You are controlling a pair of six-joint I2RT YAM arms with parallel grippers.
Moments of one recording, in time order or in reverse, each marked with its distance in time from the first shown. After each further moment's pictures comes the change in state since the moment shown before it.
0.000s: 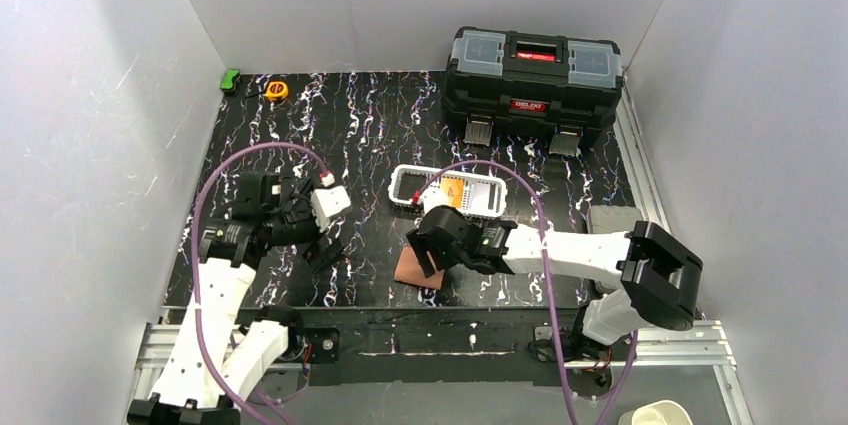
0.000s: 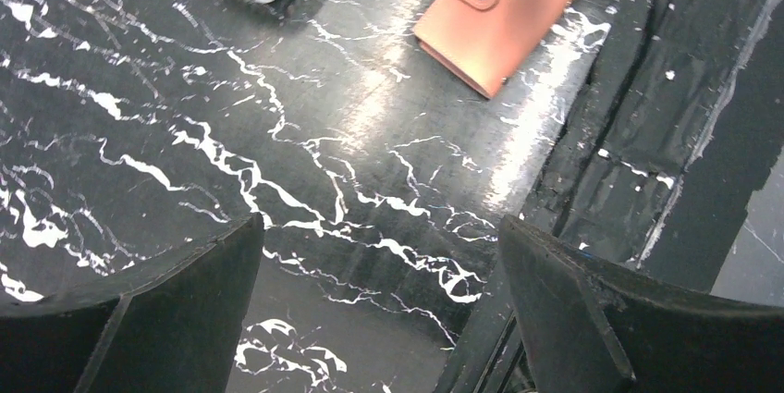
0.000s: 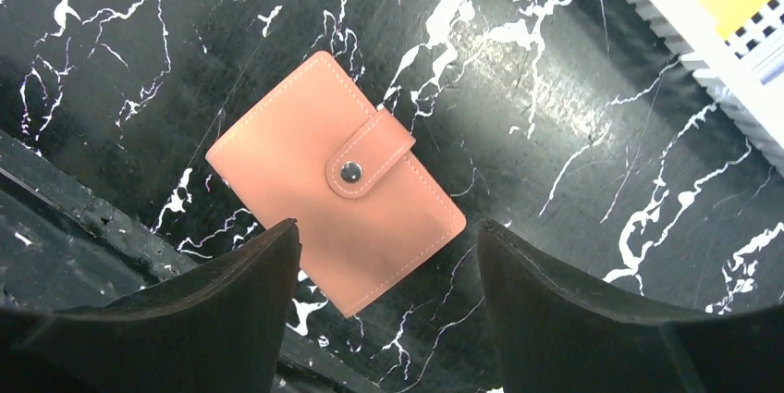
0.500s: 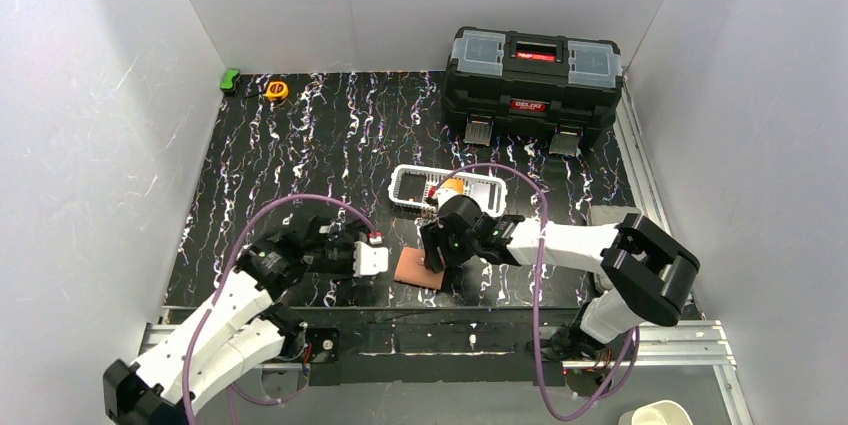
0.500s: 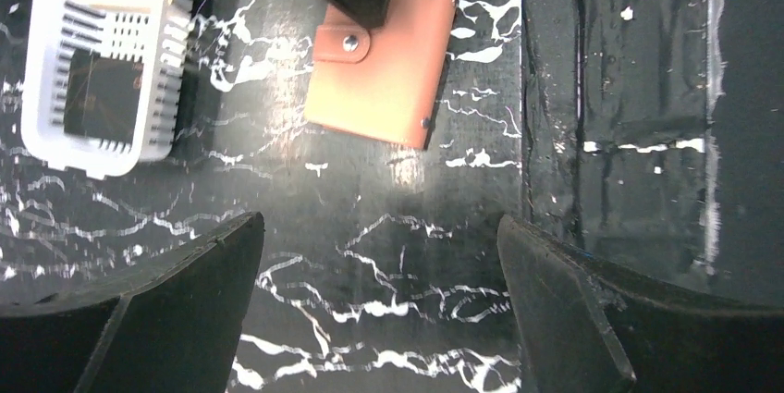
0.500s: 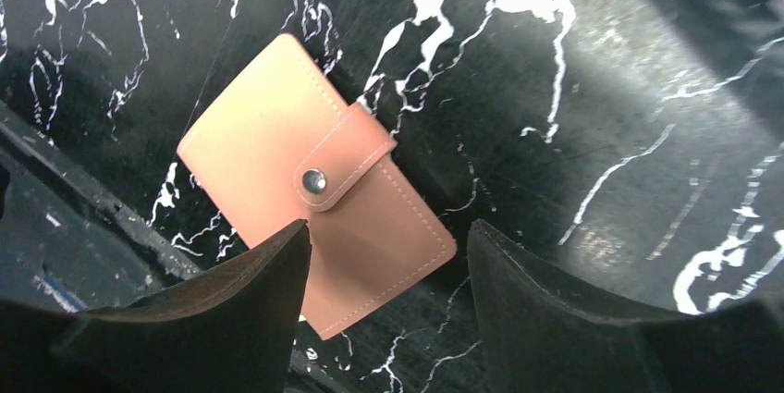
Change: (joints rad) left arm -0.429 -0.103 -0.290 0.298 -0.070 0.079; right arm -0.164 0.037 -0.109 0.172 -0.267 -0.011
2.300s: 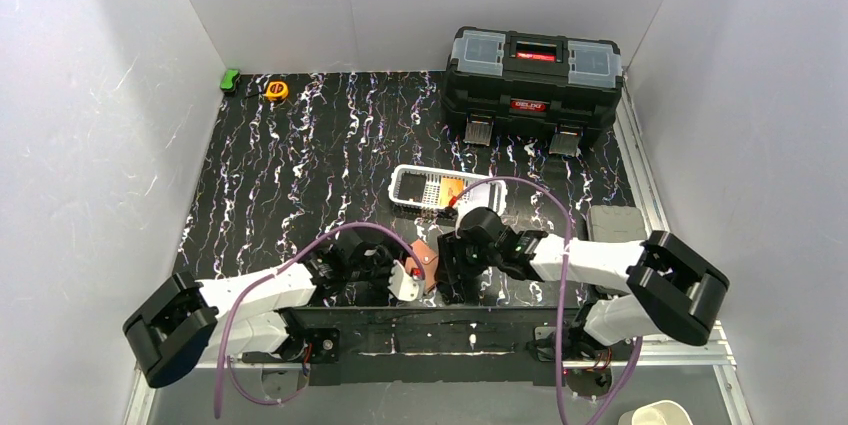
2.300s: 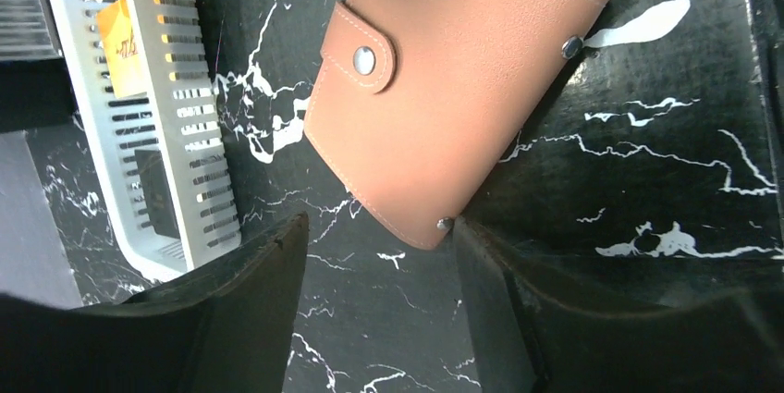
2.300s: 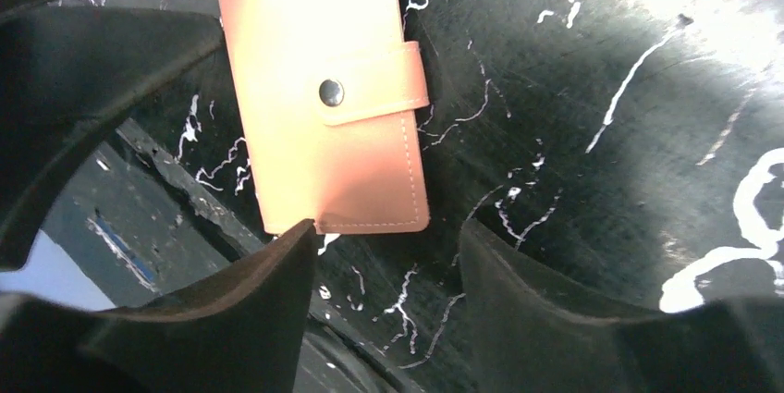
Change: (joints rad) left arm -0.325 0.404 -0.269 0.761 -0.394 0.266; right arm -0.029 -0.130 -0.212 0.144 -0.137 0.114
